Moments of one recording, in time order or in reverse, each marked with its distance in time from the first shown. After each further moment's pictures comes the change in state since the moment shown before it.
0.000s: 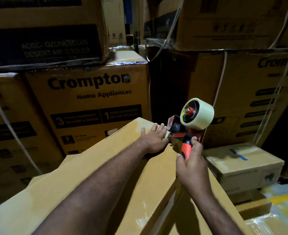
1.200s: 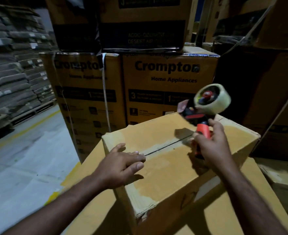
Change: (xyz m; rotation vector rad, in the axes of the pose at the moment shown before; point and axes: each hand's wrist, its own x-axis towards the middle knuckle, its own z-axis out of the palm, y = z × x) left_hand -0.420 -0.076 0.042 -0.241 0.376 -0.177; right_hand -0.107 -0.106 0.006 0.376 -0.371 -0.038
